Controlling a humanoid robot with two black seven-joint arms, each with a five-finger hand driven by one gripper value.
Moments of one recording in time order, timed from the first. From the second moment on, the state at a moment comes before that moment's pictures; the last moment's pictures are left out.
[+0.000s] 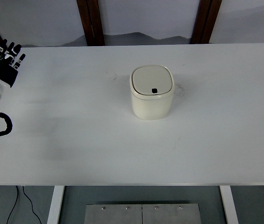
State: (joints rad) left arm -0.81 0.40 -0.61 -0.41 -0.31 -0.39 -0.32; right arm 0.00 0.00 0.31 0.12 -0.28 -0.02 0.02
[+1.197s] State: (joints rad) left arm -0.80 0.41 -0.61 -0.44 -0.30 -0.37 -0.32; right arm 0.00 0.00 0.31 0.12 -0.28 -0.02 0.02
